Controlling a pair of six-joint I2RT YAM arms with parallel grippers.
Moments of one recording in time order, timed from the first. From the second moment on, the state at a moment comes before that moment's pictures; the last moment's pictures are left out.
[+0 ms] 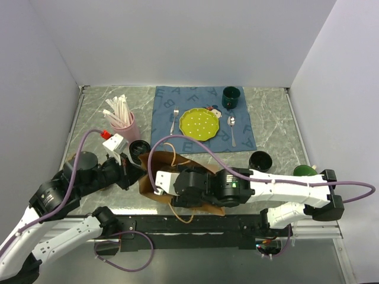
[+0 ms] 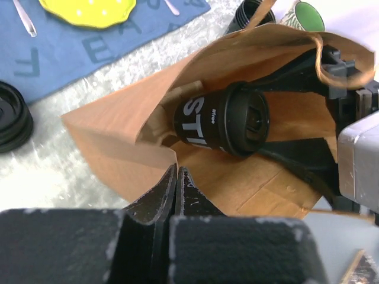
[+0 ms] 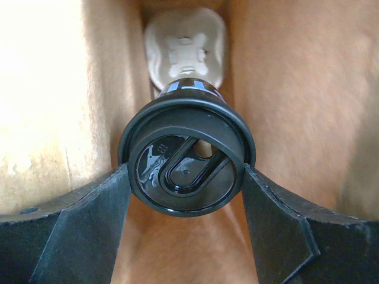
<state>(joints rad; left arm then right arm) -0.79 0.58 1.04 -0.84 0.11 -0.42 1.48 1.33 1.38 -0.96 0.41 -0.21</state>
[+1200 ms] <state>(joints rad) -0.79 0.60 1.21 -1.05 0.07 -0.51 1.49 1.33 1.21 -0.95 0.61 -0.07</state>
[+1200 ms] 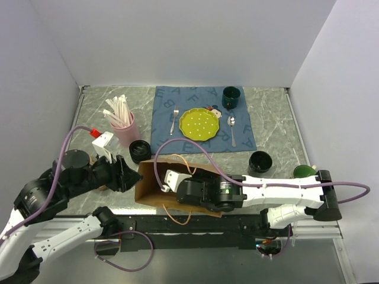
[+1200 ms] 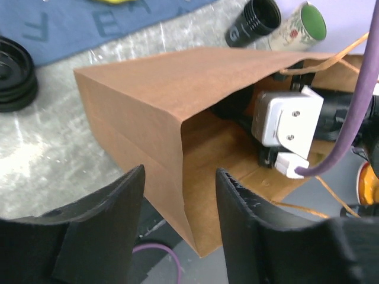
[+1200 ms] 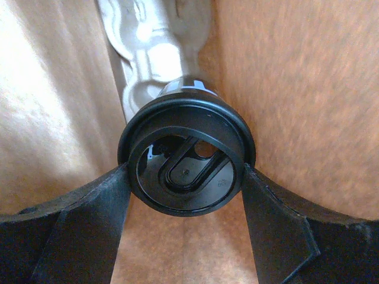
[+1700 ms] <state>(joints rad) -0.79 0.61 1.08 -0.91 0.11 -0.50 1.47 1.30 1.09 -0.84 0.79 -0.07</state>
